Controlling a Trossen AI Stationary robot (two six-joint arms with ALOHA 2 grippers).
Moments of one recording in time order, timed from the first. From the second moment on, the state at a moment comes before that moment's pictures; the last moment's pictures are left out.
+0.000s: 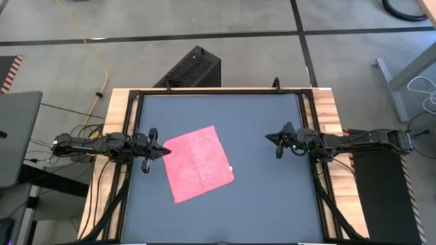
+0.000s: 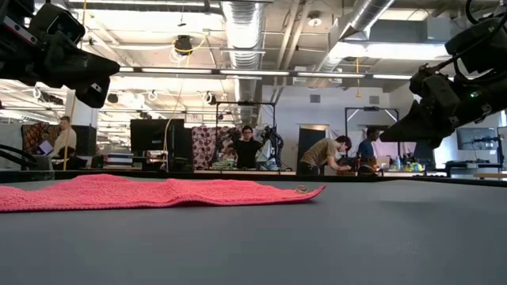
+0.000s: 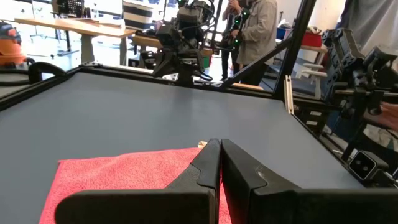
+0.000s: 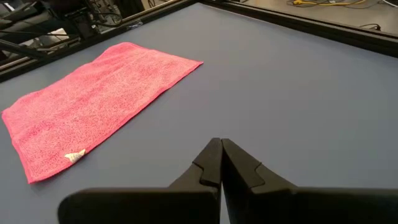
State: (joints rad) left arm -0.10 0.02 0.01 0.04 -0.06 -0.18; right arm -0.12 0.57 0.00 0.22 0.26 0.35
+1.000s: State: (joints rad) left arm -0.09 0.15 0.01 0.16 -0.17 -0.11; right arm -0.19 0.66 0.12 0.71 0.26 0.37
